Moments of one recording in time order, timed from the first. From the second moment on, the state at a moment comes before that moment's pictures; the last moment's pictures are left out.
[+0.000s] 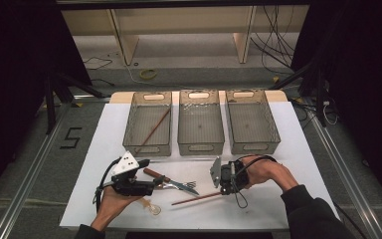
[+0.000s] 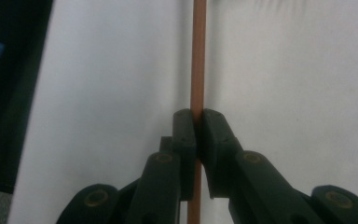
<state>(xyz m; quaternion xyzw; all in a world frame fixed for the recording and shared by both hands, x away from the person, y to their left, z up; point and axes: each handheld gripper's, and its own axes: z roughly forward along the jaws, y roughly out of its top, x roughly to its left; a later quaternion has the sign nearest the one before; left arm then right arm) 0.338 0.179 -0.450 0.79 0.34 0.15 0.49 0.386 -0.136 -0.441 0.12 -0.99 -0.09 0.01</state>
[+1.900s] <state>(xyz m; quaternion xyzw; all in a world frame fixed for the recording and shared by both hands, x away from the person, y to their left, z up) 0.348 0.070 -0.435 0.94 0.16 0.04 0.29 0.372 -0.112 -0.412 0.14 -0.98 -0.13 -0.08</state>
